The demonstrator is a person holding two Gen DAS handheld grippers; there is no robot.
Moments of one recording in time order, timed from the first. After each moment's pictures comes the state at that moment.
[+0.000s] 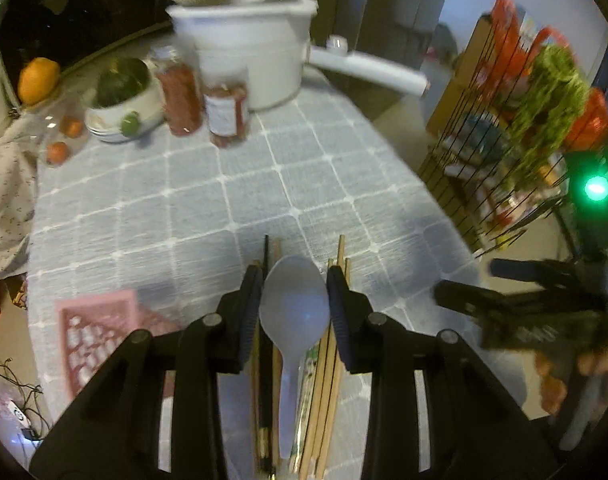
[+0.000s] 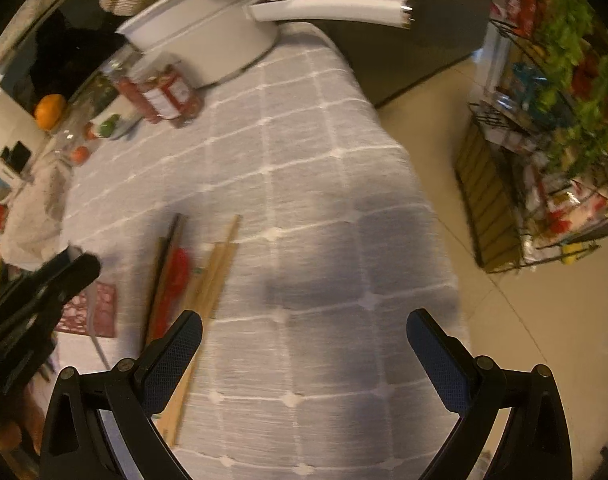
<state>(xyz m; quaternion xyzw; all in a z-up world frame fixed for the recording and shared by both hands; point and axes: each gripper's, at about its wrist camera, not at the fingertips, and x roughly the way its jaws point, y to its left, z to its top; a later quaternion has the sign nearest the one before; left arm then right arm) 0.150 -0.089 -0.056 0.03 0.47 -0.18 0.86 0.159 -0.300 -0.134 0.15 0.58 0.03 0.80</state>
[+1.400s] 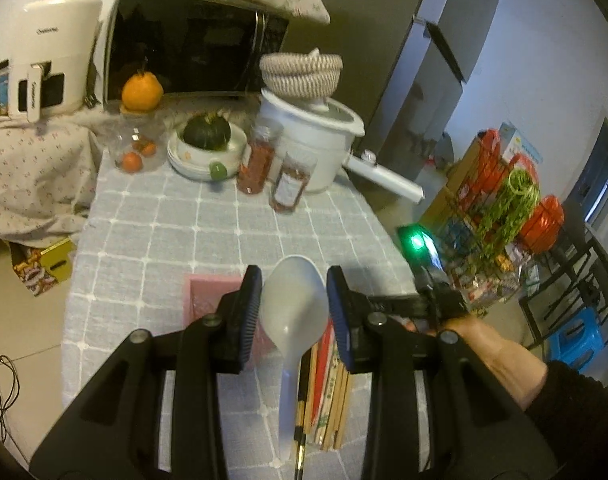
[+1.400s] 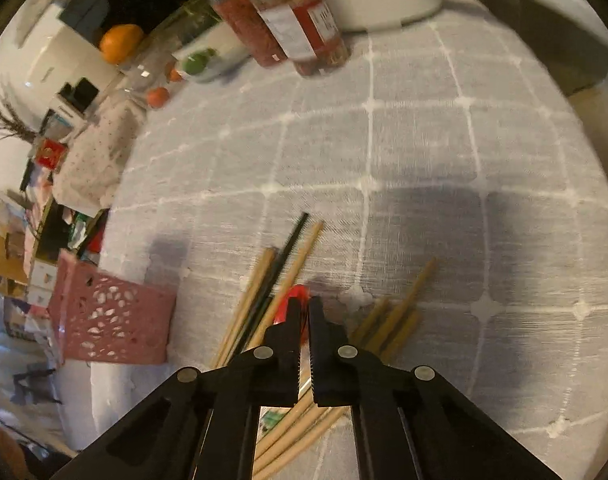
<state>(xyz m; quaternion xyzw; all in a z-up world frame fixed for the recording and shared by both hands) 0.079 0.032 -0.009 -0.11 0.34 -0.16 0.92 0.223 -0.207 -0.183 0.13 0.57 0.21 0.79</state>
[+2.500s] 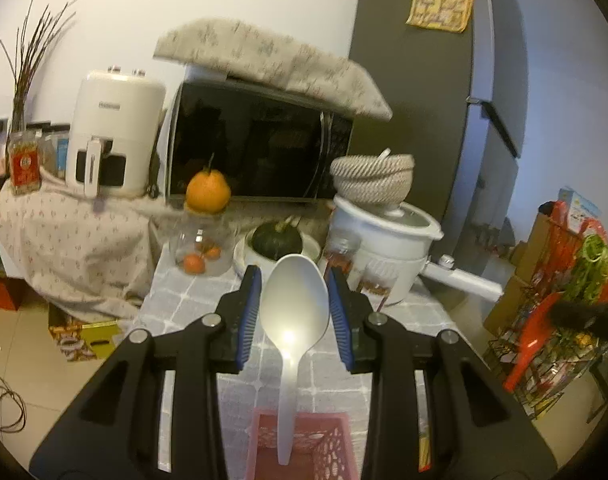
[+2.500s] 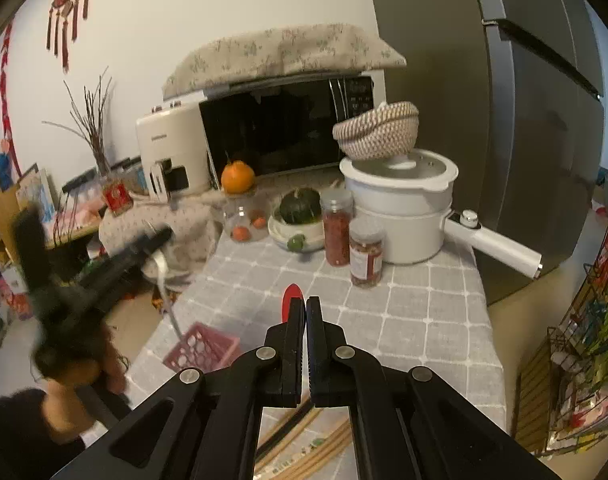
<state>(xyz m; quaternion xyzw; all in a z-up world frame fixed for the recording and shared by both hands) 0.126 0.049 -0.029 -0.10 0.17 -0.02 0.98 0.118 -0.191 0.004 0.04 0.29 0.20 0.93</state>
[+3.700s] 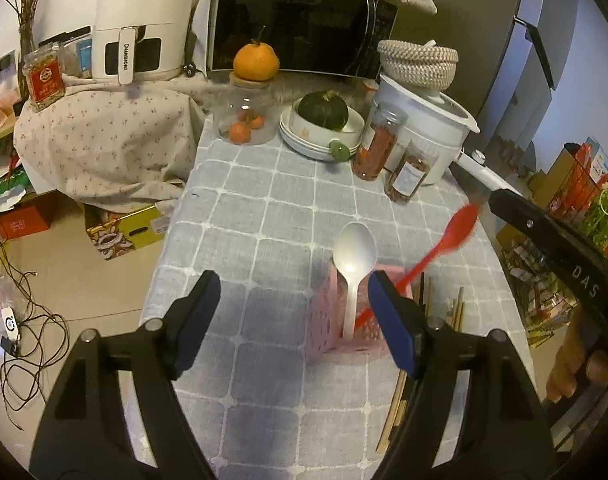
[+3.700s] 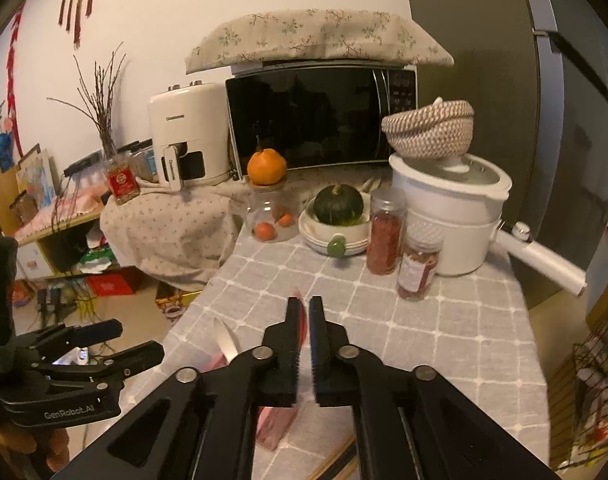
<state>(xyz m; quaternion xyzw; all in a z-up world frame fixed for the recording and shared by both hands) 0.098 0.090 -0.046 -0.10 0.40 -0.01 0.91 0.146 -0.105 -0.025 0.01 0.30 0.22 0.93</state>
